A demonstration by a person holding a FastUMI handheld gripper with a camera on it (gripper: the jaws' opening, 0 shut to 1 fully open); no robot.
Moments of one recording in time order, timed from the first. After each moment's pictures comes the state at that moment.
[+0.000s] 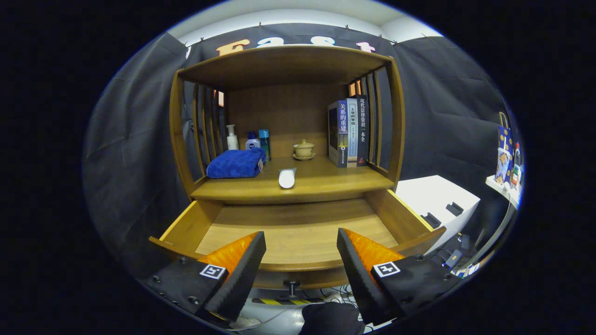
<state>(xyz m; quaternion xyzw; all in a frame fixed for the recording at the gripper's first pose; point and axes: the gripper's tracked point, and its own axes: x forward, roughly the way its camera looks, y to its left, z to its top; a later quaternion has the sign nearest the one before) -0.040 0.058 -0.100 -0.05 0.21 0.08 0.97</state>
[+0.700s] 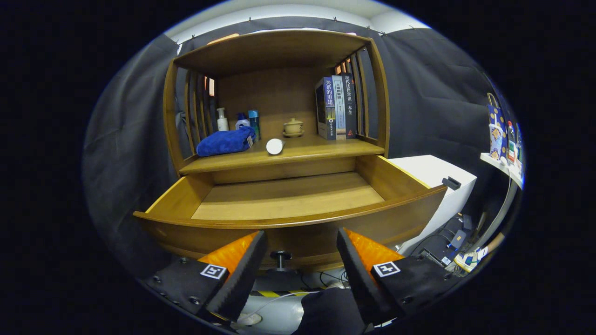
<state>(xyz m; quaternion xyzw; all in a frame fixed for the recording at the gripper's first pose) -0.060 0.037 -0.163 -0.04 0.24 0.06 0.97</state>
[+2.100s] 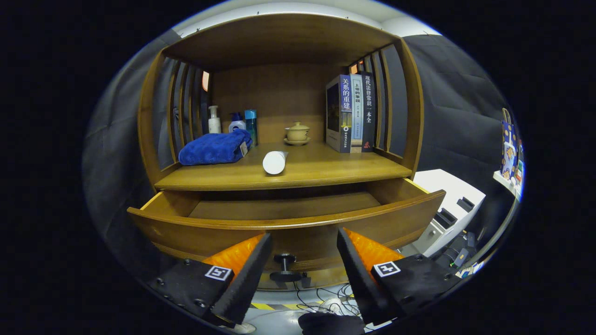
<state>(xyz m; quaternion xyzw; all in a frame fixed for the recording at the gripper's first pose) 0.056 0.066 -0.164 -0.07 0.23 0.06 0.97</state>
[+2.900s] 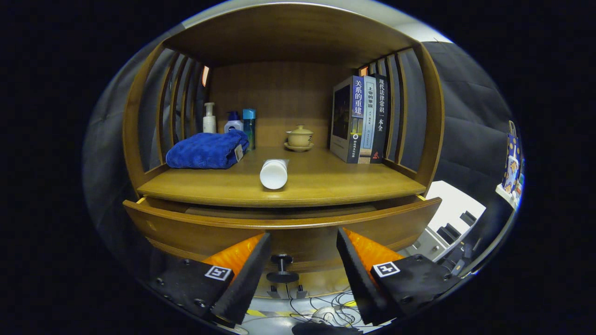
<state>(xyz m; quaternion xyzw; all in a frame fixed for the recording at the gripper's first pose) 0.104 0.076 -0.170 -0.08 0.22 0.05 0.97</state>
